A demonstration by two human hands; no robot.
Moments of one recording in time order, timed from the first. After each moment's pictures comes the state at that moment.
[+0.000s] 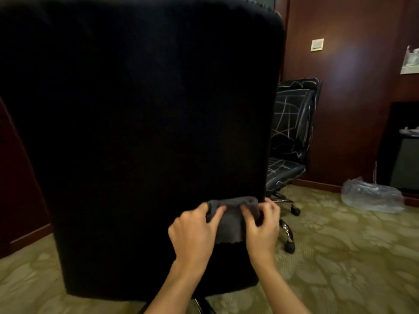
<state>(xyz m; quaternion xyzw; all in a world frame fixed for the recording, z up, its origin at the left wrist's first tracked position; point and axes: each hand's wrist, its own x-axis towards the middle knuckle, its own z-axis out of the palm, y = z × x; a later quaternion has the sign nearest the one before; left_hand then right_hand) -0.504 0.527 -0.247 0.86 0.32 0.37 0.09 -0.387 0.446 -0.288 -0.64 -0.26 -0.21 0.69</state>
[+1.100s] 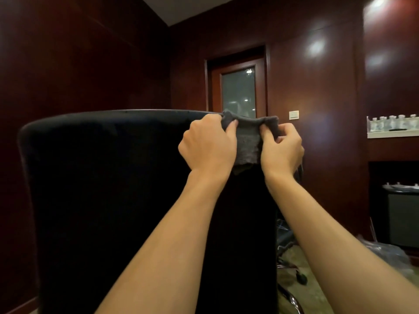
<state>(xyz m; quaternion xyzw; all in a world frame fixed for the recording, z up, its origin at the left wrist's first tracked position) -0.490 0.510 0.056 0.75 0.20 0.63 0.10 -0.391 0.436 0.037 -0.58 -0.20 -0.36 0.71</state>
